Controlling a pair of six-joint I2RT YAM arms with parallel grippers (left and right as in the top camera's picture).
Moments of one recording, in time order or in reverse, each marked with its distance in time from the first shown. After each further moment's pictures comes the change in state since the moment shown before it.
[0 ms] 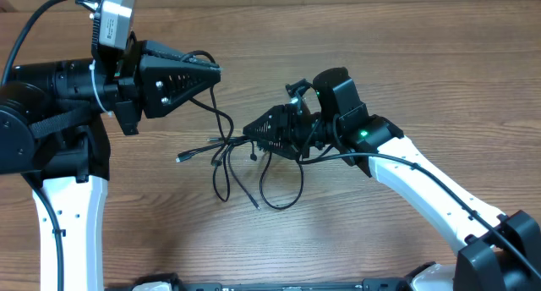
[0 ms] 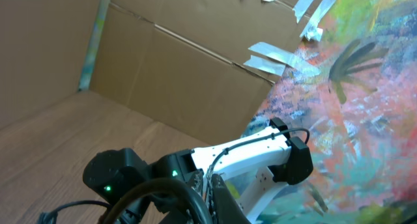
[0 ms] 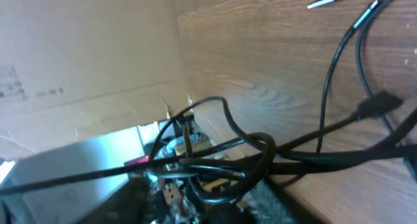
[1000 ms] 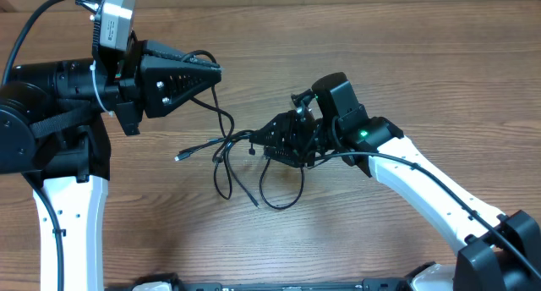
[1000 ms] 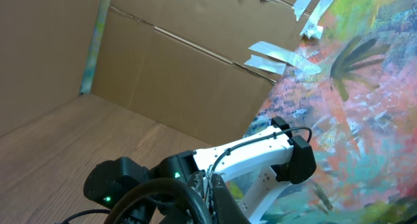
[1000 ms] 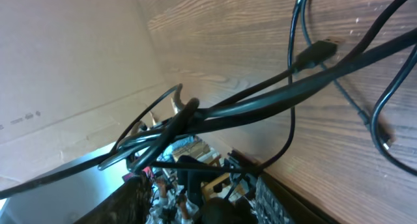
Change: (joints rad) left arm -0.006 0.000 0.000 0.000 -0.004 0.026; right arm 0.000 0.000 0.000 -0.138 0.029 0.024
